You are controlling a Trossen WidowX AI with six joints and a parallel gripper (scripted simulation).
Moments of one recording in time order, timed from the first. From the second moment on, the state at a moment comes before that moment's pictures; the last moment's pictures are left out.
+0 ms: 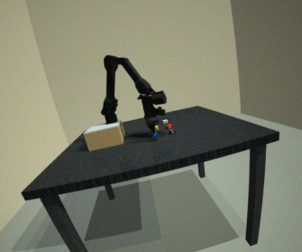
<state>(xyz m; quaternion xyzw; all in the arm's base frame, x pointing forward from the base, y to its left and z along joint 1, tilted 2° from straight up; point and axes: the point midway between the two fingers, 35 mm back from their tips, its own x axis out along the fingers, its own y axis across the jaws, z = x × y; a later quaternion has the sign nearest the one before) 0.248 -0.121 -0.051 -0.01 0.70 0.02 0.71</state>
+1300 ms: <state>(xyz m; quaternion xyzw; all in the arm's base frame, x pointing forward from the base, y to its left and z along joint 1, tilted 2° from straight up) 0.358 -0.032 0.059 -0.01 0.70 0.03 0.72</state>
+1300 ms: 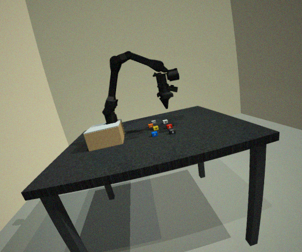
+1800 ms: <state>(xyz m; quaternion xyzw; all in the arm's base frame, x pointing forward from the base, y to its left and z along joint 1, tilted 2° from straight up) 0.359 -0.032 -0.023 -0.01 0.70 0.02 0.71</state>
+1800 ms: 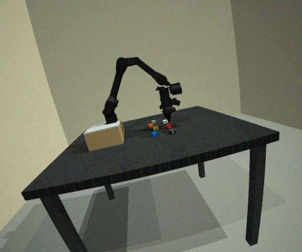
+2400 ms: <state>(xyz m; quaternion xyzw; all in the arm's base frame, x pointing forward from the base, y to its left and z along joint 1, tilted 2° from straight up) 0.362 -0.032 -0.045 -0.01 0.70 0.02 0.72</state>
